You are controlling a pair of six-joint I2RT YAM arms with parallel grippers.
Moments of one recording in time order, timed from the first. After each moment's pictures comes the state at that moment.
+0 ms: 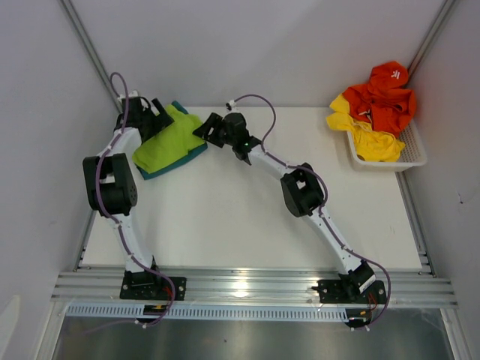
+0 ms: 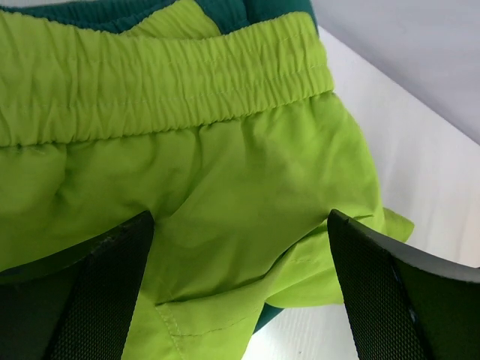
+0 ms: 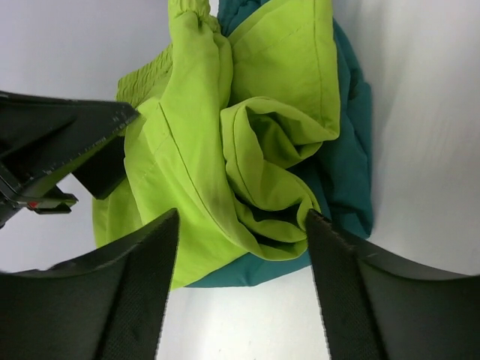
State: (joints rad) left arm 0.13 2.04 1.58 -0.16 0.15 -0.49; right arm 0.66 2.74 2.41 0.10 -0.20 0.93
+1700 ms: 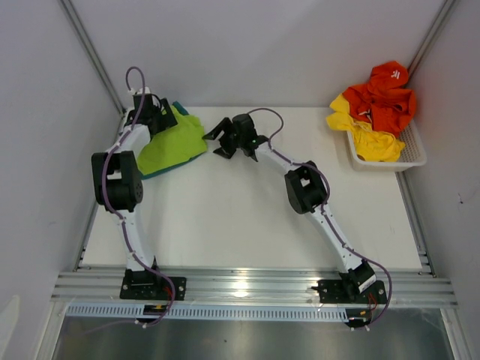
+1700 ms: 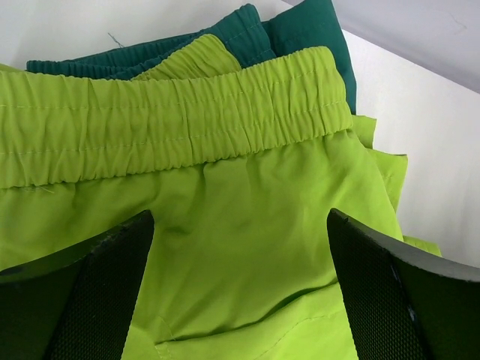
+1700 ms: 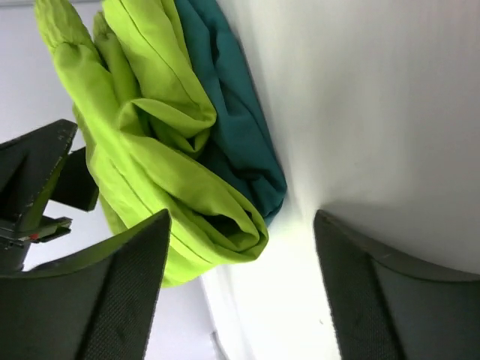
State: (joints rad) left arm 0.07 2.10 1.66 -0.18 -0.04 -0.32; right arm 0.60 2.79 2.43 -0.12 -0.32 1.28
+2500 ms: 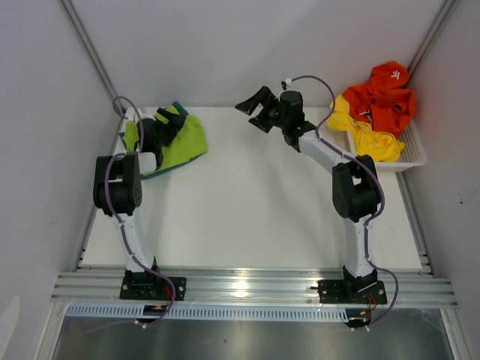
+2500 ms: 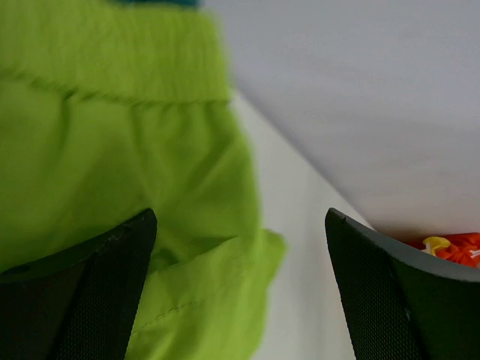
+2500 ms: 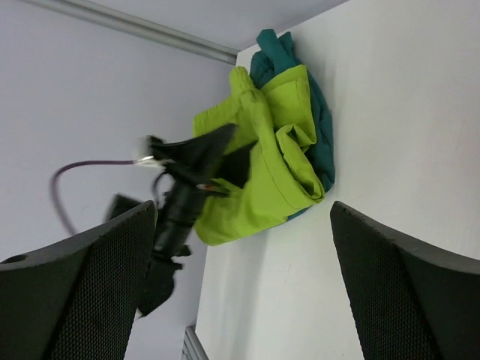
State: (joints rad) left arm 0.06 2.02 1.20 0.62 0.17 -0.88; right arm 0.43 2.13 1.74 0.17 -0.33 1.01
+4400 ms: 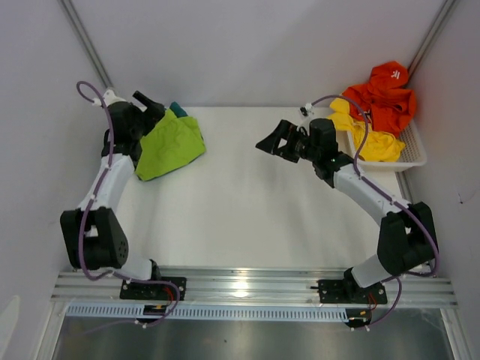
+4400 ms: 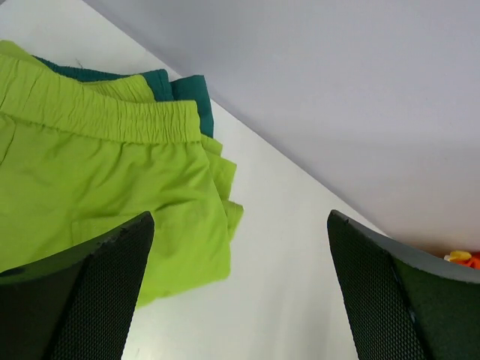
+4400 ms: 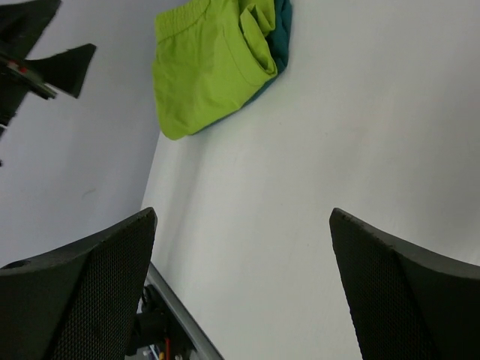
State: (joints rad) left arm 0.09 1.52 1.20 0.05 -0.01 -0.71; right arm 0.40 1.54 1.14 0.07 -0.42 0.73
